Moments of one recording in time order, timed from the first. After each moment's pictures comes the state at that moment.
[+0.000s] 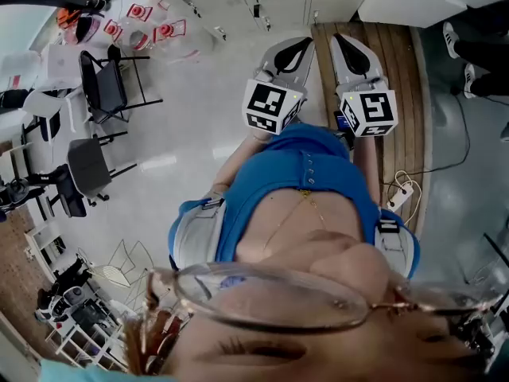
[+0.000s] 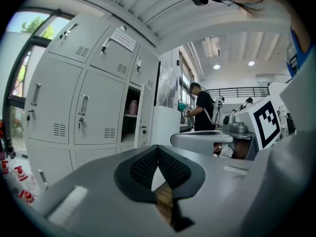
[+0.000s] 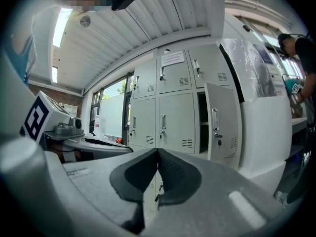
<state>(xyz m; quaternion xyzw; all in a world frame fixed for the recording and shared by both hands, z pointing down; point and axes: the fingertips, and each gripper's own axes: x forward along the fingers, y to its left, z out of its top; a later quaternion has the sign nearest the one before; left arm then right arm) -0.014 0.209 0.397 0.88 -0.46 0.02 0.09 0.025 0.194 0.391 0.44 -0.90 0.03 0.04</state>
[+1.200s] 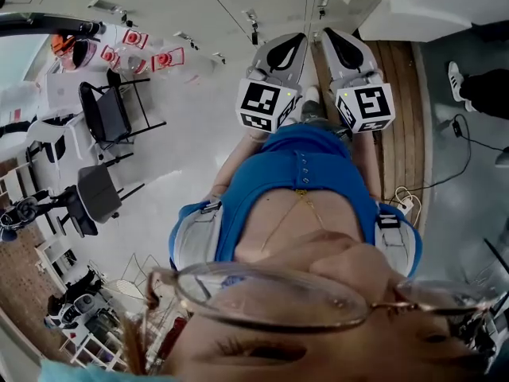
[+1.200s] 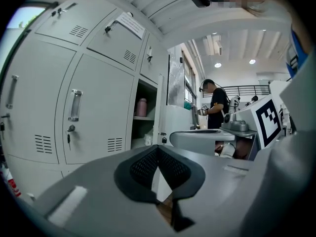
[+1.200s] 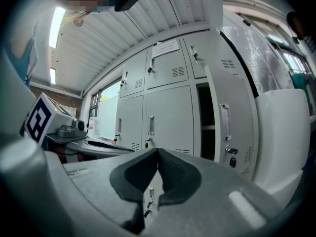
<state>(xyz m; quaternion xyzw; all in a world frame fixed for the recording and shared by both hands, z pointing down) -0.035 0.042 0.388 0.89 -0.46 0.03 0.08 -0.001 0.030 0.377 0.43 -0.90 0.02 0.03</state>
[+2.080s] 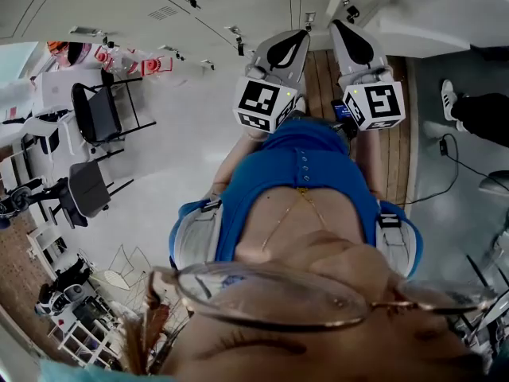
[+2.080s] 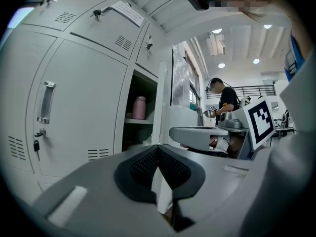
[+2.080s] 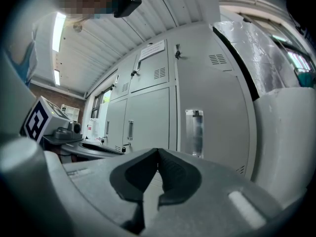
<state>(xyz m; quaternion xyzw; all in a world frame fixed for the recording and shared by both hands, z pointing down) 0.037 -0.052 0.375 0.88 -0.47 0.02 0.08 0.079 -0.076 0.354 0.41 -0.91 0.00 0.02</state>
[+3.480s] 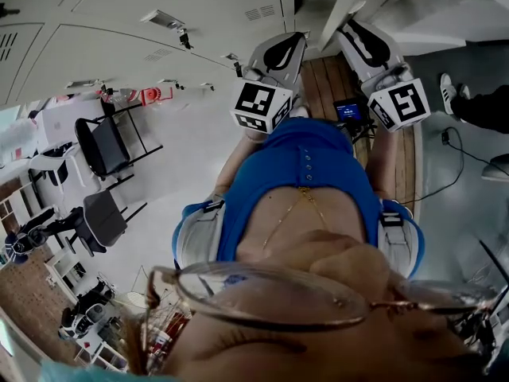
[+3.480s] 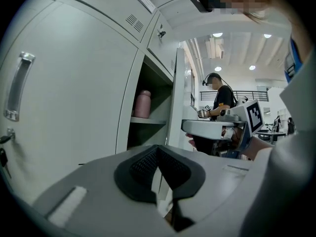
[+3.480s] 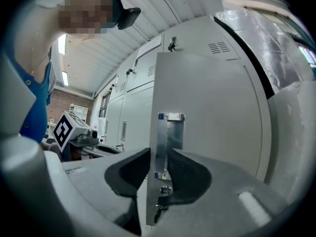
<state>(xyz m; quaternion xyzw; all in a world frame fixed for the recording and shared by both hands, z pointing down) 0.026 -0.137 0.384 0.90 -0.43 0.02 0.10 0.090 -0.145 0.341 0.36 -0.93 -0.02 0.02</state>
